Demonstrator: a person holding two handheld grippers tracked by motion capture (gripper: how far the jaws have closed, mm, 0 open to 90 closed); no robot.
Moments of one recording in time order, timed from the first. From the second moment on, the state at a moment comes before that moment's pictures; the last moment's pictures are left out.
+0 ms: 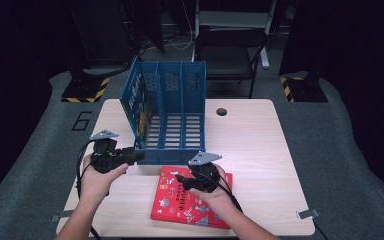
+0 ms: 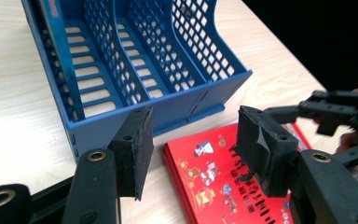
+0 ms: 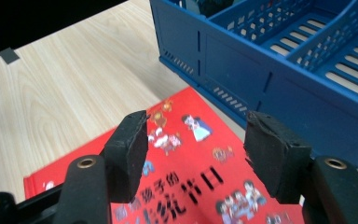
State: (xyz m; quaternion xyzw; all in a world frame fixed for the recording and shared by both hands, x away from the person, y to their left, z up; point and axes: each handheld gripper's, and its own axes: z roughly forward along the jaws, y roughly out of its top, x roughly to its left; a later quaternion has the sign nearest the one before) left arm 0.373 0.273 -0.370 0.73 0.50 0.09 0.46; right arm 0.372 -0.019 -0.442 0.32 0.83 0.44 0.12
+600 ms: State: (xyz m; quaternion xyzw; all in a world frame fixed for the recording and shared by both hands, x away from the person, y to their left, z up) left arm 0.360 0.262 -0.421 0.75 0.48 0.06 0.46; right arm 0.339 -0.077 -0.447 0.34 0.82 0.44 0.15
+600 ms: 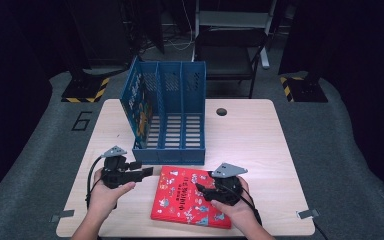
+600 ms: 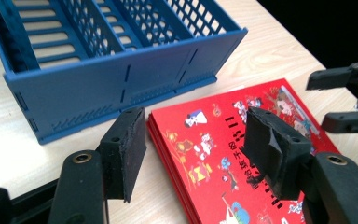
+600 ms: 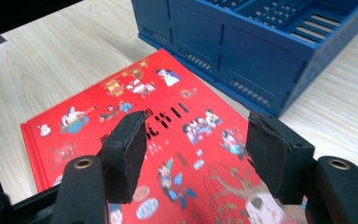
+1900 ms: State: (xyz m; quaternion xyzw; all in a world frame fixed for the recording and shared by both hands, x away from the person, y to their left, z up) left arm 0.349 0.223 -0.502 0.81 0.43 0.02 0.40; right arm 0.333 -0.115 -0.489 0.39 0.83 0.38 0.16
